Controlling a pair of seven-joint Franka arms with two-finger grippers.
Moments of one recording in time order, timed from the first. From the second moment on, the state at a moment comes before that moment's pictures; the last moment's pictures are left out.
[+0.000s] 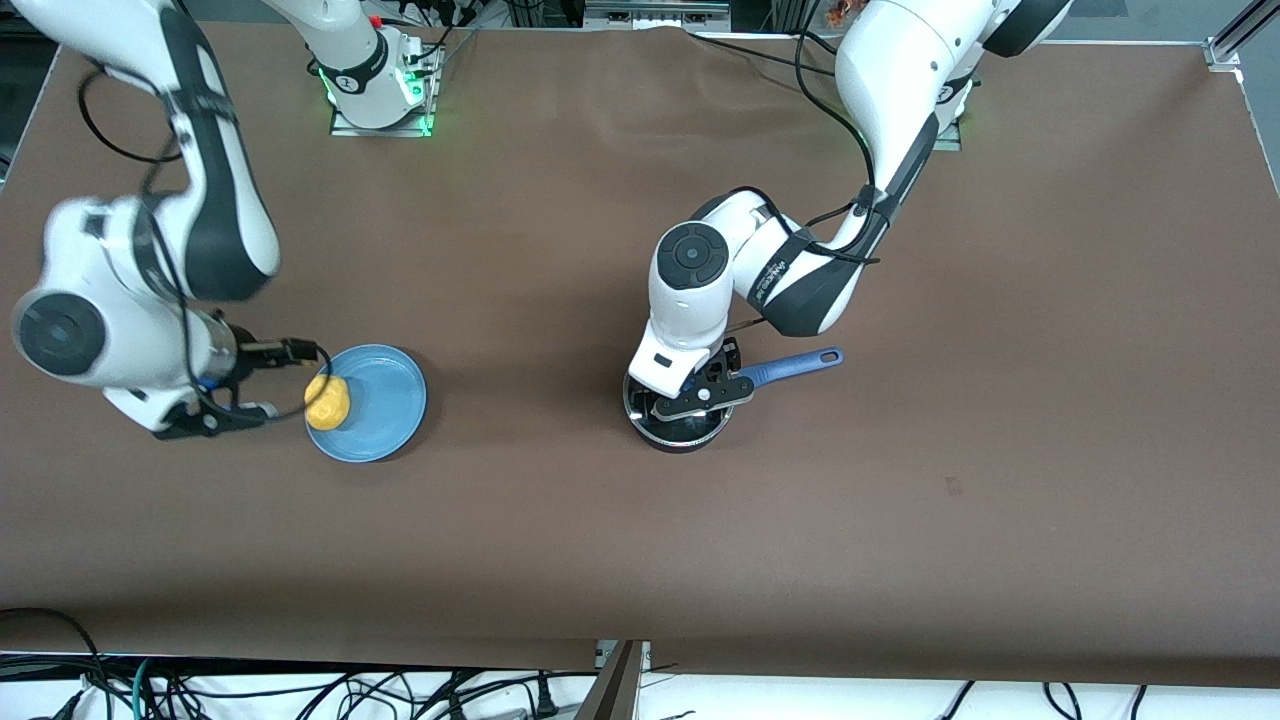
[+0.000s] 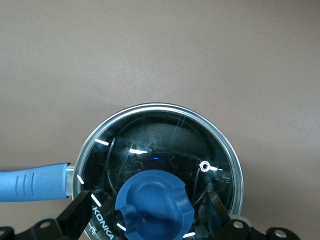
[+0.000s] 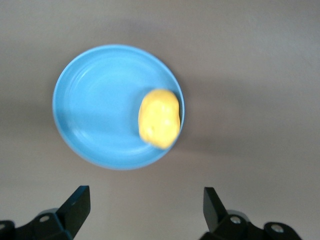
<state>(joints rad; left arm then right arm) -0.51 0.78 -0.21 -1.28 0.23 2.08 -1.03 0.16 0.48 -0.10 -1.58 -0.04 1.84 -0.07</state>
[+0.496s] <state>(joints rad) -0.51 0.79 -0.21 -1.28 0.23 2.08 -1.04 0.15 0.65 -0.10 -1.57 -0.04 2.03 -0.08</state>
